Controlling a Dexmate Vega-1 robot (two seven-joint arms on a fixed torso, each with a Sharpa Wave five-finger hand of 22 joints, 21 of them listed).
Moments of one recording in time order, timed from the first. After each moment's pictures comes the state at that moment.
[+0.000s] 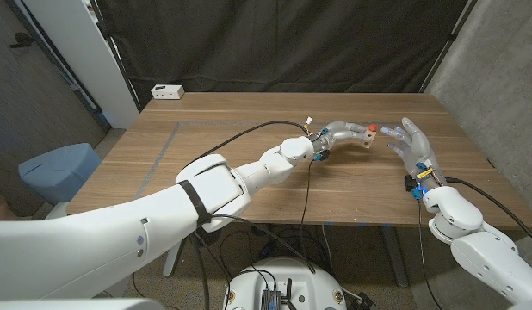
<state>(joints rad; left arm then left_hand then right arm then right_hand) 0.22 -0.21 0.94 -0.36 -0.26 -0.45 -0.17 0.90 0.07 0.31 -0.19 0.21 0.84 -0.20 0.26 0.21 0.88 -0.21 0.24 0.56 0.47 -0.05 0.23 0.24 0.12 0.09 0.21 0.18 -1.47 -0.68 0.02 -1.98 0.61 0.12 -0.32 0.06 0.08 0.38 -0.06 0.20 0.75 0.00 0.20 0.19 0.02 0.01 0.20 0.18 -0.13 0.13 0.21 0.19 0.13 0.15 0.20 0.17</state>
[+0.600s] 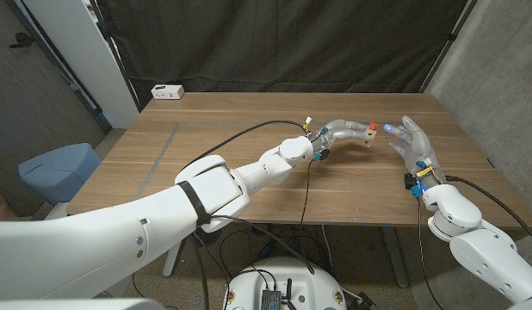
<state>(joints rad) 0.22 -0.21 0.94 -0.36 -0.25 -0.49 -0.17 0.90 0.07 0.31 -0.19 0.21 0.84 -0.20 0.26 0.21 0.89 -0.21 0.24 0.56 0.48 -0.05 0.23 0.24 0.12 0.09 0.21 0.18 -1.47 -0.68 0.02 -1.98 0.60 0.10 -0.32 0.06 0.08 0.39 -0.06 0.20 0.62 -0.01 0.17 0.19 -0.03 0.04 0.18 0.18 -0.14 0.14 0.21 0.19 0.13 0.15 0.19 0.17</state>
